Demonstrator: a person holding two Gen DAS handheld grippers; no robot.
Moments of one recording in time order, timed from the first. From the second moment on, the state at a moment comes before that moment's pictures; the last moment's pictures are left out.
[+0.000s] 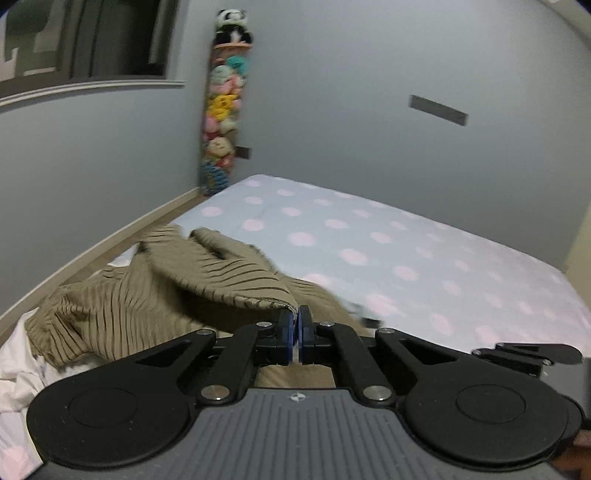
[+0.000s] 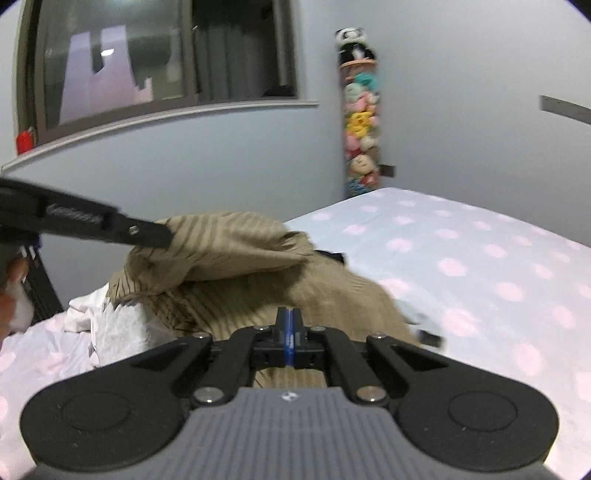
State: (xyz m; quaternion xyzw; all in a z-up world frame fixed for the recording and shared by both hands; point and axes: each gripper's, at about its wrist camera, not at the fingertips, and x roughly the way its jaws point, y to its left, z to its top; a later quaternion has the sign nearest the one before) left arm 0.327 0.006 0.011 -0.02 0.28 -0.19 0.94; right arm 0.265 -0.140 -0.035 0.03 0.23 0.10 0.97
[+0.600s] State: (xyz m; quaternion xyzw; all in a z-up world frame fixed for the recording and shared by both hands) left arm 0.147 -0.103 0.001 -0.02 0.30 -0.36 0.88; right arm 0.069 -0.204 -0.046 0.08 0.26 0.09 0.96
